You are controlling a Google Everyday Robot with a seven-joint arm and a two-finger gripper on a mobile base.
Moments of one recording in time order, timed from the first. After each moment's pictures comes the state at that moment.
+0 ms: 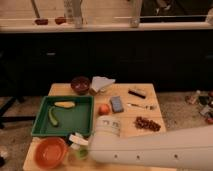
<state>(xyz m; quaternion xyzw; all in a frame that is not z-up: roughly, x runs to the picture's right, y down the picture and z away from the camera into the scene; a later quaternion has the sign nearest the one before) -0.063 0.248 0.634 -0.23 -0.07 0.14 0.96</state>
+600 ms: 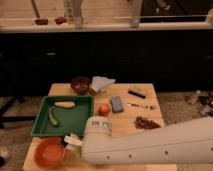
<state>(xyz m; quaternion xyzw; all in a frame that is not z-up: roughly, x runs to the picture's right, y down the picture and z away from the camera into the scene) -0.071 0.249 0.632 -0.23 -0.07 0.13 0.96</state>
